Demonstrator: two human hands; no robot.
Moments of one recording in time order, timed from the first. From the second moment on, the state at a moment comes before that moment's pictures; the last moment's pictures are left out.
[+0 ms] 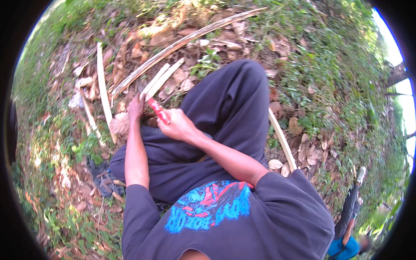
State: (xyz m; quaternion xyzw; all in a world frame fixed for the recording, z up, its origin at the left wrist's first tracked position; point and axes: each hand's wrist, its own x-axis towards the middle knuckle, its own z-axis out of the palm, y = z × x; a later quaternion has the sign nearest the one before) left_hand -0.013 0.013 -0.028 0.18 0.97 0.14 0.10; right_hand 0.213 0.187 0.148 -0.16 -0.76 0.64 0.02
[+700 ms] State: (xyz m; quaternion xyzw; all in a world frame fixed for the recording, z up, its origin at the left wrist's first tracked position) left_hand -0.012 0.013 -0.028 0.22 0.96 0.15 0.10; right_hand 0.224 0.192 0.140 -0.14 -0.77 0.62 0.00
